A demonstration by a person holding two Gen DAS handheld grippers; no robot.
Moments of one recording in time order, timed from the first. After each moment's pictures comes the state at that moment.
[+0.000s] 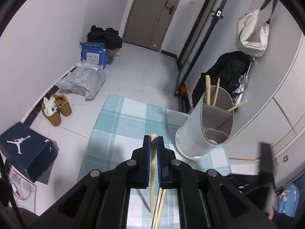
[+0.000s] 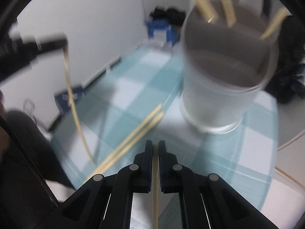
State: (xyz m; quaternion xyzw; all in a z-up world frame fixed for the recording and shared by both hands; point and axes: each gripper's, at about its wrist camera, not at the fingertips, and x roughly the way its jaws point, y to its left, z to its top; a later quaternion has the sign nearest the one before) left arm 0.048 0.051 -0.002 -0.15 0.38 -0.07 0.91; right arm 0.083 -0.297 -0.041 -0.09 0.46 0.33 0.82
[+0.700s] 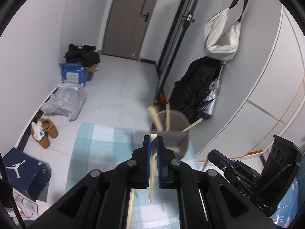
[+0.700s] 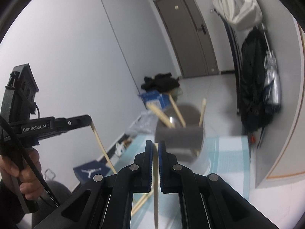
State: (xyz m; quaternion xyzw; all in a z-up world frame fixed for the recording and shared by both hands) left arm 0.058 -0.002 0.083 -0.13 0.34 -0.14 0.92; right arm 0.084 -0.381 0.071 0.10 0.28 0.32 0.90
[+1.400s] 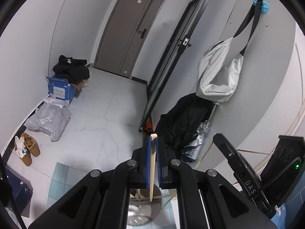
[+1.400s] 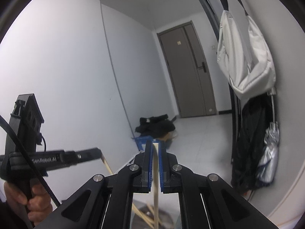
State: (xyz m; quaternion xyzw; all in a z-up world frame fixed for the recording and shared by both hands) left arm 0.146 -0.024 0.126 -0.19 0.28 -0.15 0.93; right arm 0.206 -0.392 0.176 0.10 0.15 0.30 0.94
